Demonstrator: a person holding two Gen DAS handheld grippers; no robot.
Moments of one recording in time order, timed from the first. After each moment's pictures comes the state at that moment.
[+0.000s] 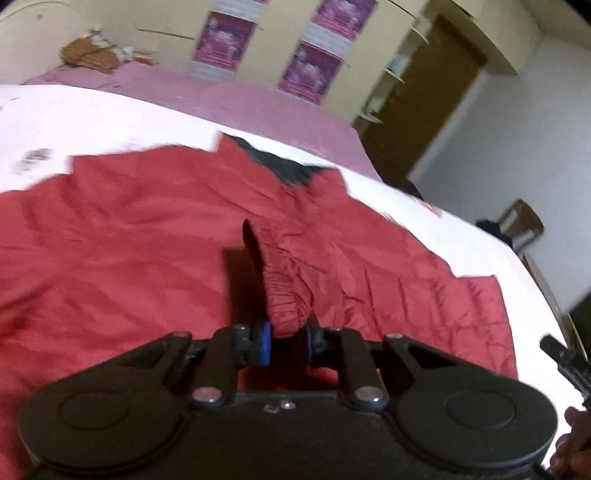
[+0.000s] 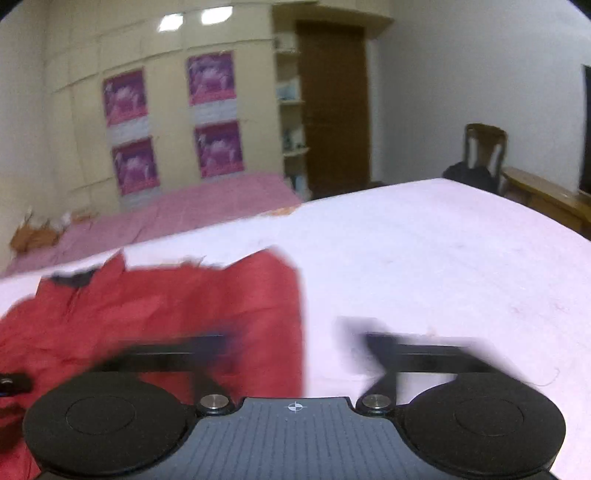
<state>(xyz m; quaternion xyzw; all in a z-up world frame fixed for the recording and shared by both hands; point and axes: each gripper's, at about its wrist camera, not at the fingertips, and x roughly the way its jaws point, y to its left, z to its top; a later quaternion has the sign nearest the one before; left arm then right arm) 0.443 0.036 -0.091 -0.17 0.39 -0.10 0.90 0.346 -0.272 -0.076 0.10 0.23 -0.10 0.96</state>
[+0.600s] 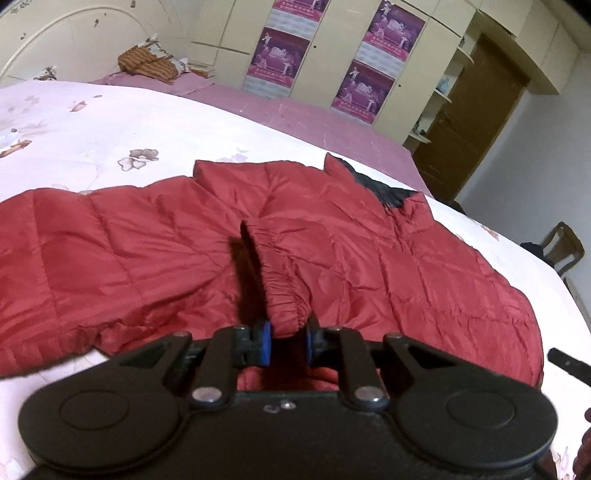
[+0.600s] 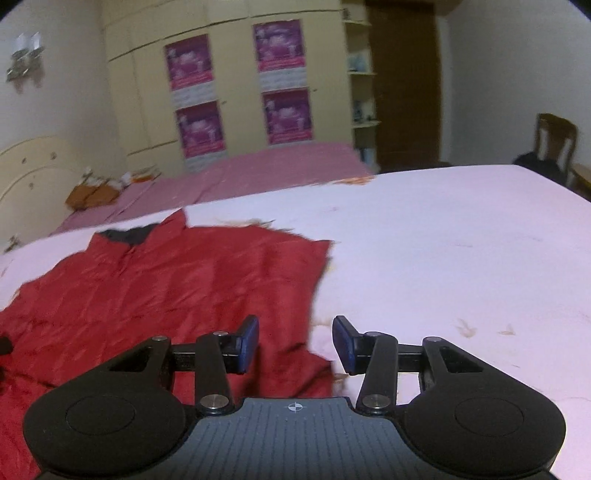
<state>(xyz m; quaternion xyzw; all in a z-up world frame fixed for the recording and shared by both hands) 0.420 0.099 -0.093 -0.17 0.38 -0.02 0.91 0.371 -0.250 -0.093 0.07 0.31 0.04 0.95</state>
